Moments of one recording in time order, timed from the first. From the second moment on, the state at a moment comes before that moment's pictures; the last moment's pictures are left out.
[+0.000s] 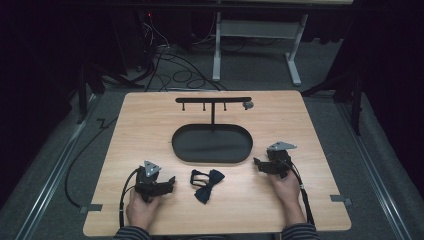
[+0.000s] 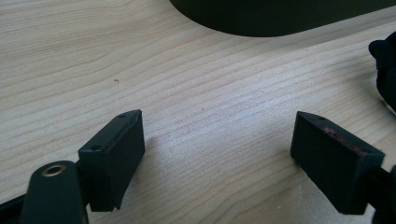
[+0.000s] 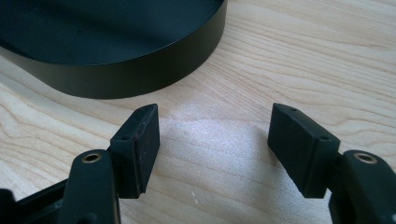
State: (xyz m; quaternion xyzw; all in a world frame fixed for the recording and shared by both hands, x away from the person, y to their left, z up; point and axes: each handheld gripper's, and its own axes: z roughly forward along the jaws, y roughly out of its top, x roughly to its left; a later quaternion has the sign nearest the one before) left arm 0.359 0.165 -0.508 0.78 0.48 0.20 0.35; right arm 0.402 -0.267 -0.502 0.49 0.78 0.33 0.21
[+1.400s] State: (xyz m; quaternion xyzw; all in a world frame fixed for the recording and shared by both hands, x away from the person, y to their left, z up) left arm 0.349 0.159 -0.498 0.80 0.46 0.20 0.34; right arm 0.401 -0.267 -0.502 0.49 0.78 0.33 0.21
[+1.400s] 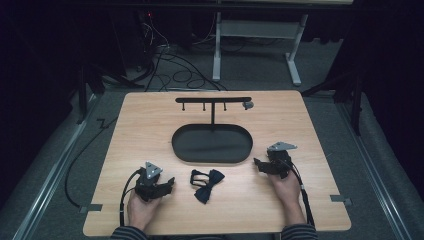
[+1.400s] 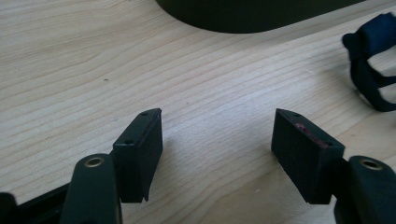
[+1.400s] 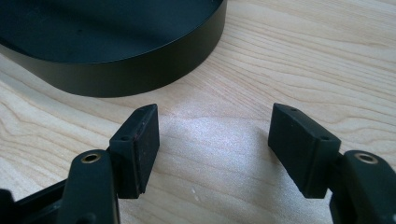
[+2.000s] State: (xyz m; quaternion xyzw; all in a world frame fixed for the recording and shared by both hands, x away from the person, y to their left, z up) left arm 0.342 0.122 -0.480 0.81 0.41 0.17 0.38; right arm 0.401 -0.269 -0.502 0.49 0.77 0.34 0.21
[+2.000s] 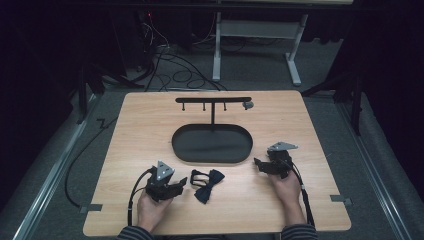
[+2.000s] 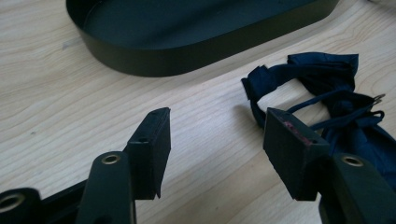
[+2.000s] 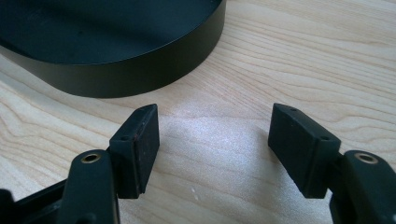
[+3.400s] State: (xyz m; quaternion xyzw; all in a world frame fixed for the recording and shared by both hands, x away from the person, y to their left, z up) left arm 0.367 0.076 -0.495 0.84 0.39 0.14 0.36; right arm 0.401 -0.271 -0.502 0.50 0.77 0.34 0.20
